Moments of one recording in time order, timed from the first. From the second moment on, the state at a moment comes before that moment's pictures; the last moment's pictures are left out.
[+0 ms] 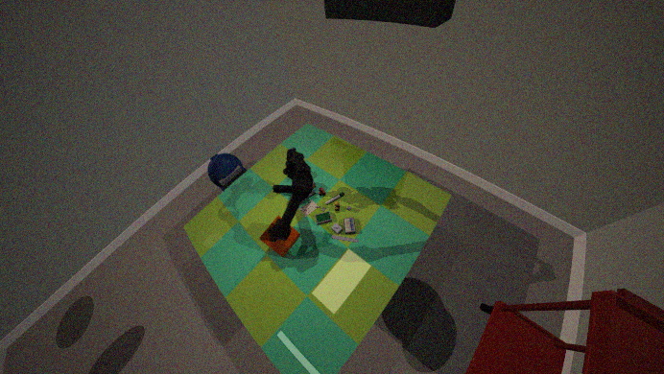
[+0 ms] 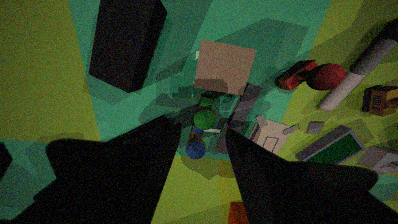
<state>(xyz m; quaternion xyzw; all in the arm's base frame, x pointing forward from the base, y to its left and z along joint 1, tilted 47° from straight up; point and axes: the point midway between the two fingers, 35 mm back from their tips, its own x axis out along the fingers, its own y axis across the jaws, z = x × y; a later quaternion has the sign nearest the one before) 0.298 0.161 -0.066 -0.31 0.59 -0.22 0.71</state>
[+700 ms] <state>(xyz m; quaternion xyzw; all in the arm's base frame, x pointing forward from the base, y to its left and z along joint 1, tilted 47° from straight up) 0.307 0.136 -0.089 -0.31 0.59 -0.22 0.71</state>
